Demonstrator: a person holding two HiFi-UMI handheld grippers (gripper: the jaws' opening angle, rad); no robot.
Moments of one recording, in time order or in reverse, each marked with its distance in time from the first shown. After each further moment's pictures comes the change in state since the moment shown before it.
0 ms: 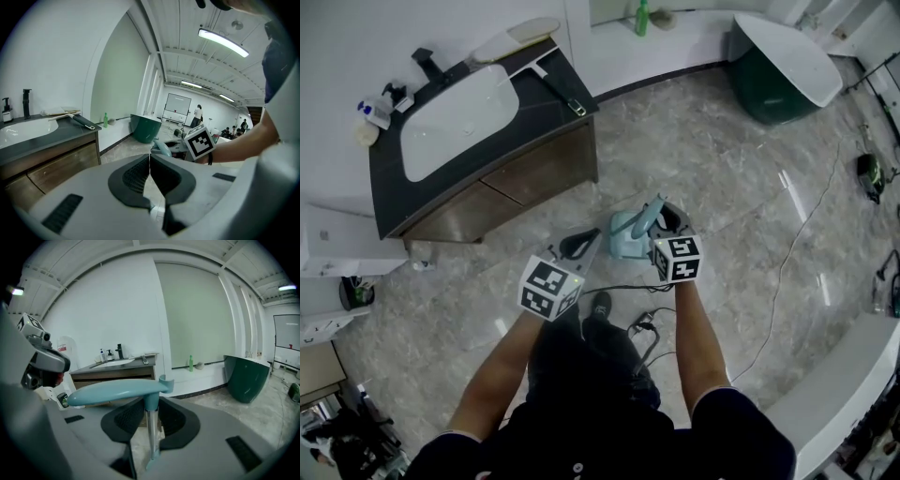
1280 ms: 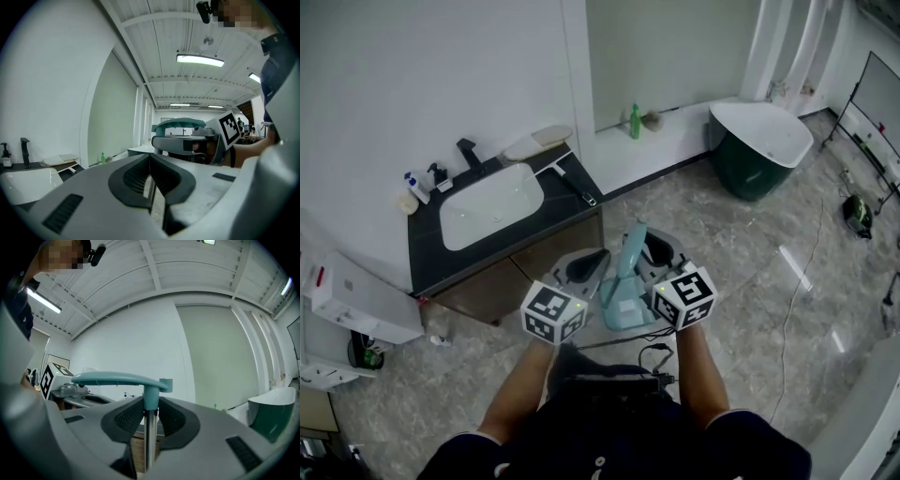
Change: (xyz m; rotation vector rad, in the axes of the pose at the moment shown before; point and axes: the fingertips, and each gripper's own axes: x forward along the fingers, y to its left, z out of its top) left arm -0.097 -0.029 0.159 0.172 -0.354 -0.006; right arm -0.134 0.137 0.242 -0.126 -0.470 0.229
